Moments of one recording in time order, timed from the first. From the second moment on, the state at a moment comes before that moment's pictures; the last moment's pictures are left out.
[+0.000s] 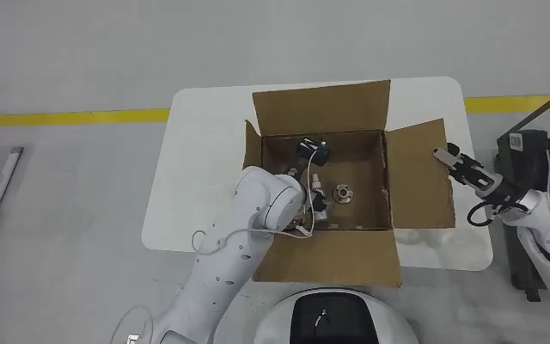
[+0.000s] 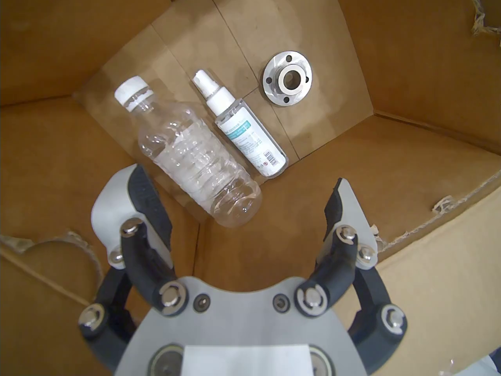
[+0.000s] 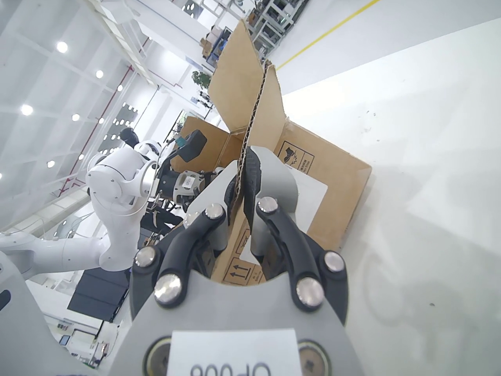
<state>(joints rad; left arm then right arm) 0.65 -1.45 -0.91 -1.61 1.10 0.02 -1.47 -1.30 -0.90 1.58 -1.52 0.21 -0.68 0.55</state>
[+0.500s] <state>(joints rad) 0.65 -1.46 -0.90 -1.55 1.13 0.05 -1.45 -1.28 -0.90 1.58 -1.49 0.24 -0.65 0.58</state>
